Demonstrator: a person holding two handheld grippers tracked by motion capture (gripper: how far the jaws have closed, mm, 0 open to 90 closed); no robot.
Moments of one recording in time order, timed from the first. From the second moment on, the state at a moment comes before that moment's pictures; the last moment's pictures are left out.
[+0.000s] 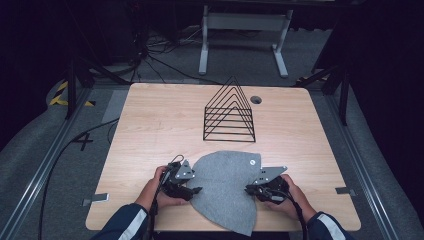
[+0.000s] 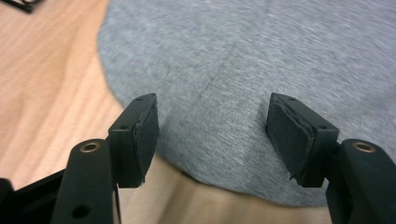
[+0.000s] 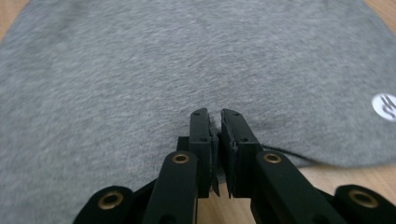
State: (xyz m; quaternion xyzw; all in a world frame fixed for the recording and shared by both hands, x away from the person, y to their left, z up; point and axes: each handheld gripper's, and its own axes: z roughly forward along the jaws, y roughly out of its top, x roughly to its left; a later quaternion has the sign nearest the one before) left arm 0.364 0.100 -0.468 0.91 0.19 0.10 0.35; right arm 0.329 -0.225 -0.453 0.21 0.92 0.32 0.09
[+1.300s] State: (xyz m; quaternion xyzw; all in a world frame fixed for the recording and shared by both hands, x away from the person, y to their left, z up) left arm 0.306 0.054 -0.464 0.93 0.13 0.07 0.34; right arm 0.370 -0.279 -0.449 0.30 0.88 0.30 0.19
